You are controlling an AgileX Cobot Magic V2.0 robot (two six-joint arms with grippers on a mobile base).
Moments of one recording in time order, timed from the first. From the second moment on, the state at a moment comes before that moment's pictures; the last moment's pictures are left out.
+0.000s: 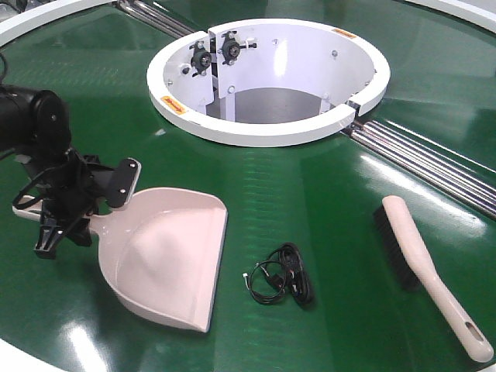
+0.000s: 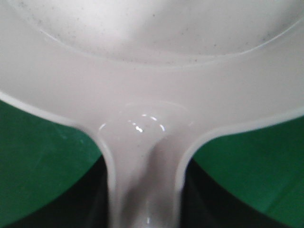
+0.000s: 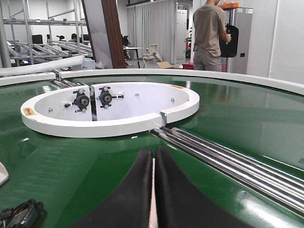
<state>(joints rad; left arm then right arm) -0.20 1.87 -1.40 0.01 1.12 1.48 0.05 -0.01 0.03 0.06 0.02 -0.07</state>
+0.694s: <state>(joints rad) -0.28 1.84 -1.41 0.03 1.17 1.31 0.05 -0.01 0.03 0.06 0.02 -0.07</state>
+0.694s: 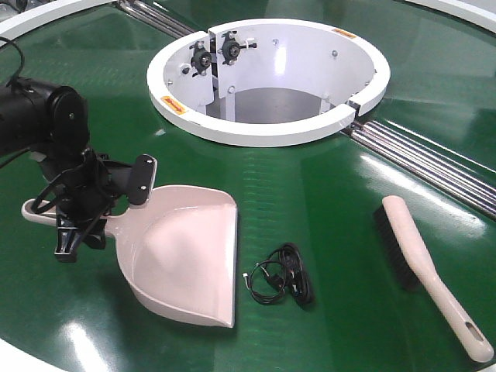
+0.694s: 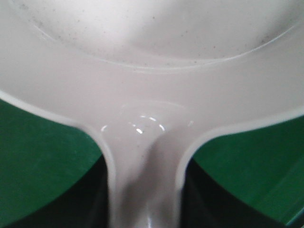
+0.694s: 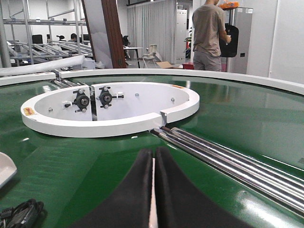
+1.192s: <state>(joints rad) -0.28 1.86 -1.41 0.09 1.17 1.24 0.05 -0.01 0.03 0.06 0.02 -0.07</state>
